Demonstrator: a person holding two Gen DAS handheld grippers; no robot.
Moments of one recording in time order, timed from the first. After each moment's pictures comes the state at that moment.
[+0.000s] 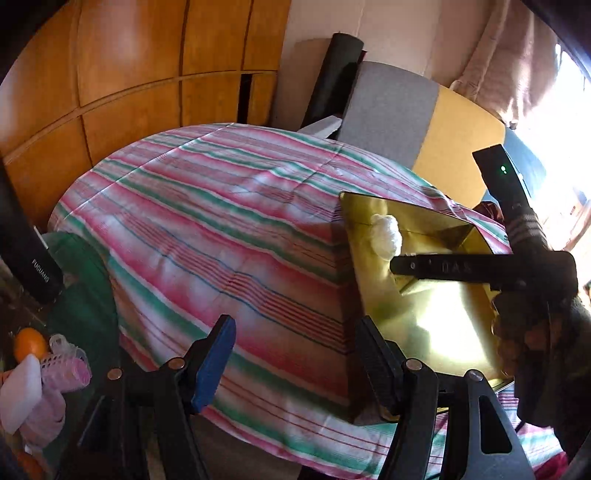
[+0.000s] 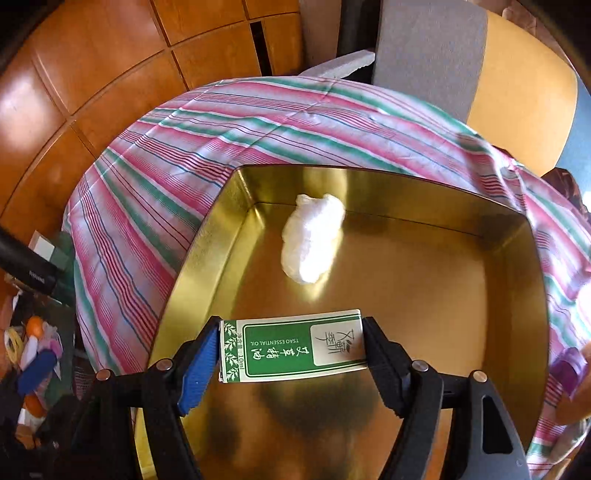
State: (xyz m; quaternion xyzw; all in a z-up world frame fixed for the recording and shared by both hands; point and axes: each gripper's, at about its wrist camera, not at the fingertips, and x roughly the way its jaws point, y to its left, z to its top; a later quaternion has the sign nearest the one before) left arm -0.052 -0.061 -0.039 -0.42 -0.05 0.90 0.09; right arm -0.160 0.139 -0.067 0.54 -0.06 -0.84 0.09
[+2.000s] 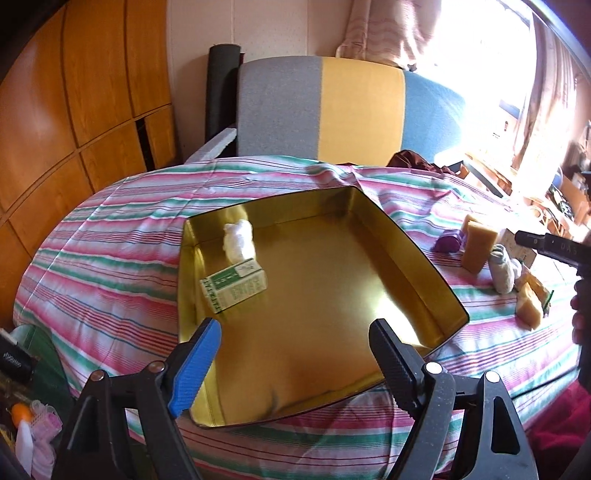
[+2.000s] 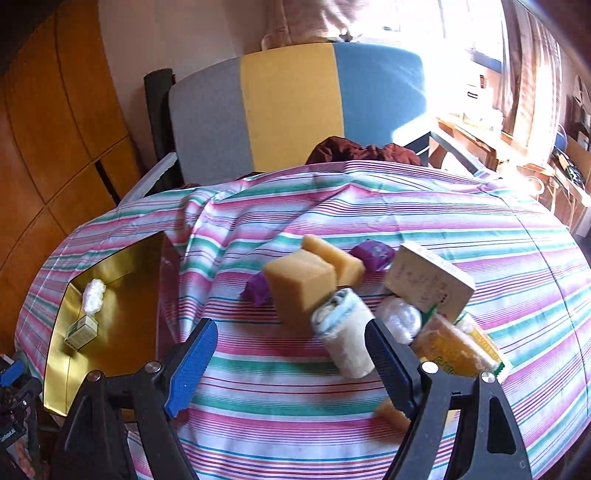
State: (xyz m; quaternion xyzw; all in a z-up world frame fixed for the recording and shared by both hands) left arm -0.005 0.089 -0.006 -0.38 0.09 0.89 0.23; right arm 0.077 0.429 -0.005 0.38 -0.17 -0.89 -0.20
